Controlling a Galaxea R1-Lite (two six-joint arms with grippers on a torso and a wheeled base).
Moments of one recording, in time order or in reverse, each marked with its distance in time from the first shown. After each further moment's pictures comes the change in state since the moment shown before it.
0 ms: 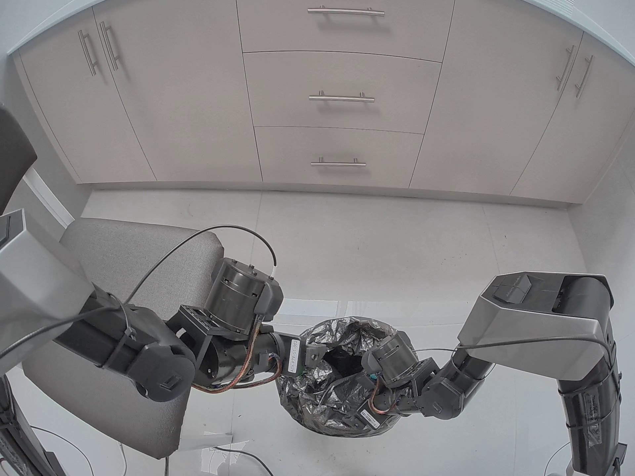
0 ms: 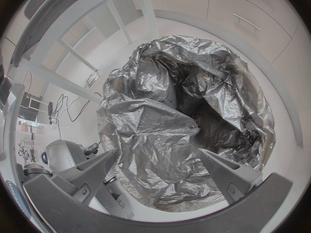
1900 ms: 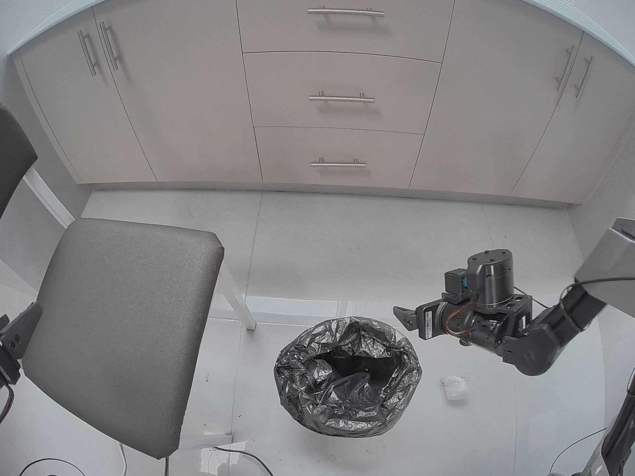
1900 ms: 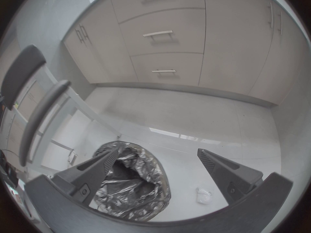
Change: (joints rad) left arm 0.491 -1.354 0.359 0.440 0.152 -0.004; right arm -0.229 -0.361 0.205 -0.343 -0.095 0.251
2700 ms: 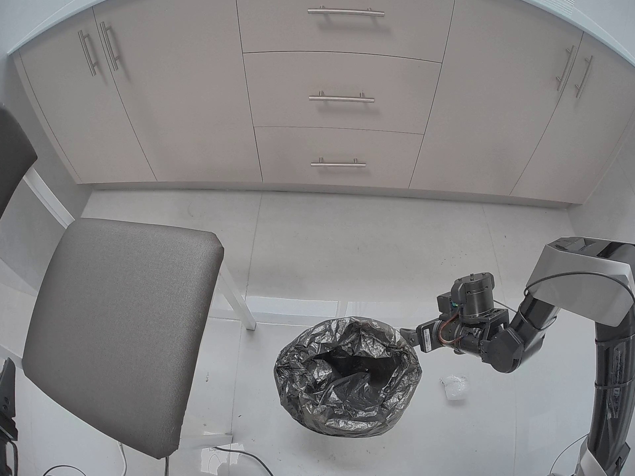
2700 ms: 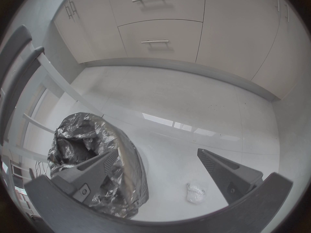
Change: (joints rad) left arm 0.247 -0.353 0.113 0.155 0.000 0.051; right arm -0.119 0.267 -0.100 -0.040 0.071 -0.105
